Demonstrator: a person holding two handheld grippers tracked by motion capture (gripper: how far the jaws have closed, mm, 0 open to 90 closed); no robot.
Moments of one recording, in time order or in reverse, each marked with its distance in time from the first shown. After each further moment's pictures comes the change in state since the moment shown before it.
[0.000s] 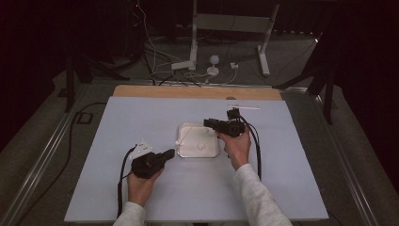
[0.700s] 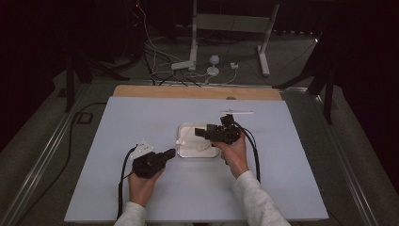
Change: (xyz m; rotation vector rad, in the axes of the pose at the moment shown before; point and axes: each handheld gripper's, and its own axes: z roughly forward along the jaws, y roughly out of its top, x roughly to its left) left arm -0.001 0.001 0.001 -0.015 0.003 -0.011; right arm 0.022 -0.015 0.001 0.053 0.080 -0.083
